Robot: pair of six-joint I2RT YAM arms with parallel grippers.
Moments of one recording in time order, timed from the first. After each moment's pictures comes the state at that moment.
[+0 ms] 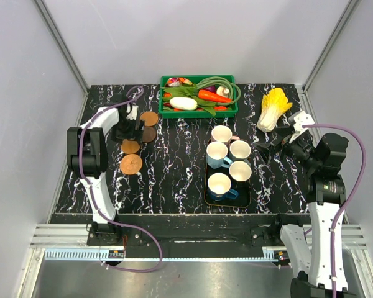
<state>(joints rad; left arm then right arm) -0.02 2.02 1.52 -0.81 0.10 0.08 -0.15 0.68 0.91 -0.40 -0.80 -0.16</state>
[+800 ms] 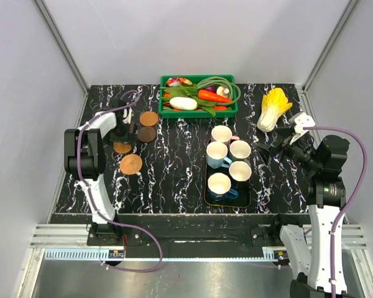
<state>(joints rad) 0.00 1.99 1.42 -0.71 -0.07 0.10 -0.15 0.66 0.91 -0.40 -0.80 -0.16</state>
